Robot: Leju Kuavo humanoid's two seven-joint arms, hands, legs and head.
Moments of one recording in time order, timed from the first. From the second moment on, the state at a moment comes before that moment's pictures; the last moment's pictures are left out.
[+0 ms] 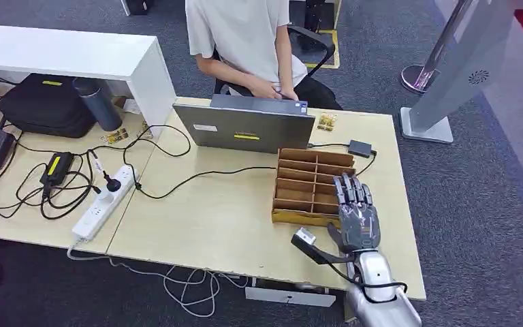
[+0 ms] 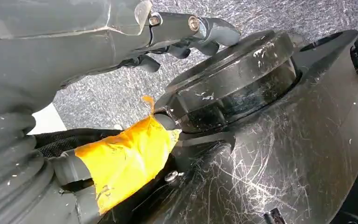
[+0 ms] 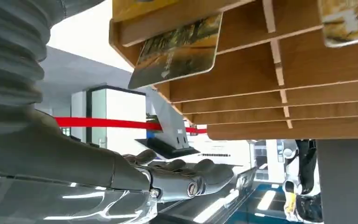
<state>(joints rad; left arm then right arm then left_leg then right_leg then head) 0.00 0.38 -1.46 -1.10 1.14 0.51 -0.13 -0.25 0.03 0.28 -0.96 1.44 -0.69 -0.06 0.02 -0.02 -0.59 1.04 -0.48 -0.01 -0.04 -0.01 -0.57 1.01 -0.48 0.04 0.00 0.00</state>
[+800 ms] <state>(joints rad) 0.00 0.39 -1.46 -1.12 1.14 0.51 -0.13 -0.25 0.04 0.30 -0.92 1.39 -0.70 -0.08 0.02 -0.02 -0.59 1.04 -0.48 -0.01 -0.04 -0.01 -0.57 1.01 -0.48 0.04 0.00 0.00</state>
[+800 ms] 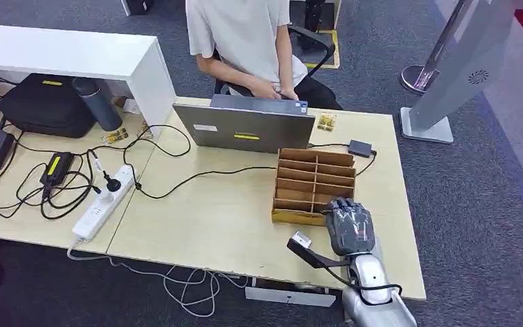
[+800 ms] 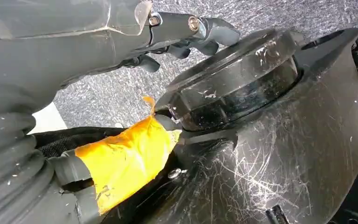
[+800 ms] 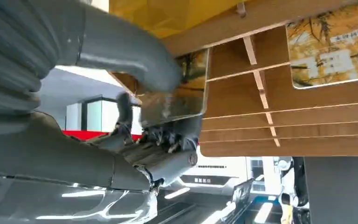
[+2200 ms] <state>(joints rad) 0.00 0.42 -1.46 -1.11 1.15 0.40 -0.15 -0.80 0.00 0.42 -0.81 0.58 0.06 -0.25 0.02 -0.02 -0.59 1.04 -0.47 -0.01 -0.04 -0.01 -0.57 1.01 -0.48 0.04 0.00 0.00</state>
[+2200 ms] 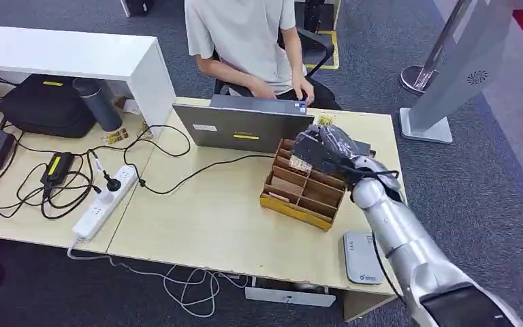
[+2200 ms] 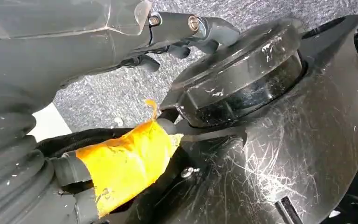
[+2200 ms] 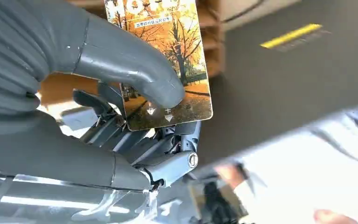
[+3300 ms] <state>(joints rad) -0.07 0.27 -1.46 -0.79 1.11 0.19 -0.05 -0.85 0.05 0.39 -0.69 1.45 -0.69 0.19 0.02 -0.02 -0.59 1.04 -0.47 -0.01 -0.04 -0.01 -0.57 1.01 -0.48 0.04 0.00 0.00</state>
